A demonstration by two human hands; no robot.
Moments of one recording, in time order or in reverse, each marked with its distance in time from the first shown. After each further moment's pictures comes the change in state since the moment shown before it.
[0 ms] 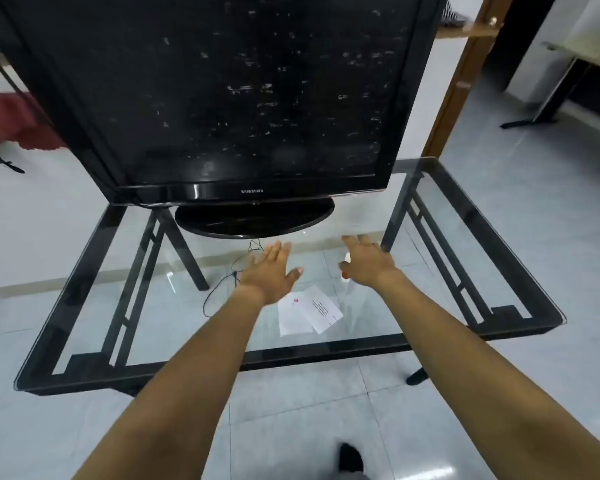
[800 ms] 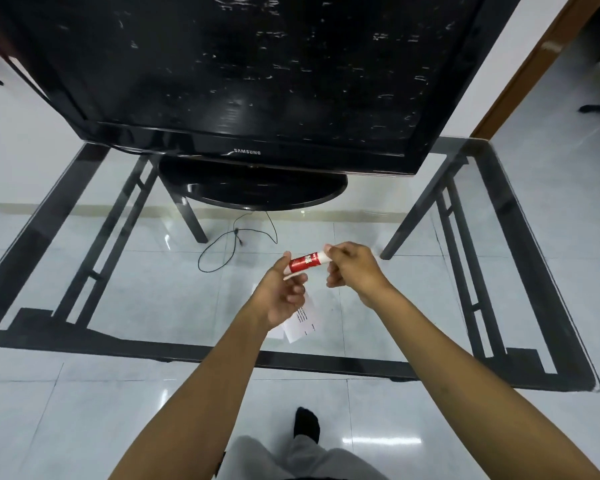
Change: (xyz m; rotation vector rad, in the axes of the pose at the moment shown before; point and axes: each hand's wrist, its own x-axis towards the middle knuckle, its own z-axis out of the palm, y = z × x) left_hand 0.054 0.047 0.075 -2.060 -0.158 -0.761; right_hand 0.065 0.028 0.032 1.044 -0.200 0.098
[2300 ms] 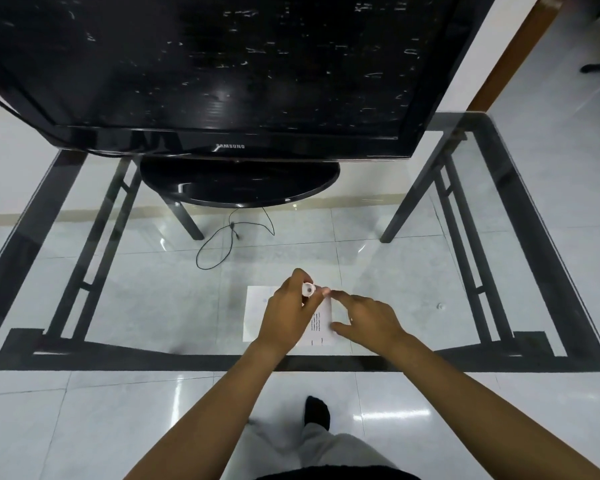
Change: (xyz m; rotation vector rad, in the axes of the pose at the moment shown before) left_hand 0.005 -0.046 -0.002 1.363 0.195 0.830; right_hand -0.015 0.102 -0.024 -1.115 -0.092 -0.346
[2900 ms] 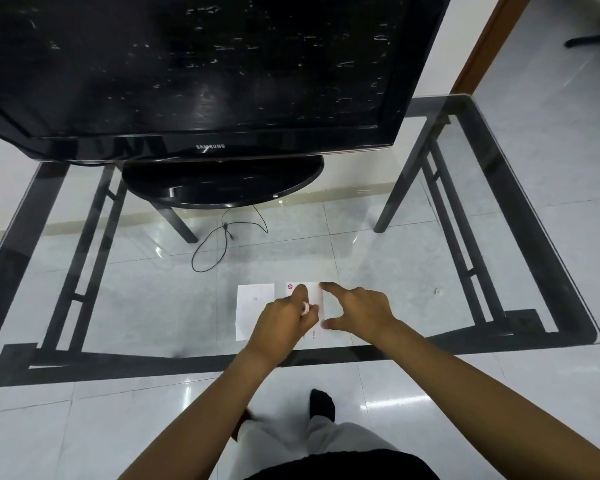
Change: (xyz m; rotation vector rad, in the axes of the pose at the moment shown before) left_hand -0.017 0.004 0.002 0.290 -0.165 0.145; right_hand -0.001 -0.001 -0.005 -0.045 -0.055 0.109
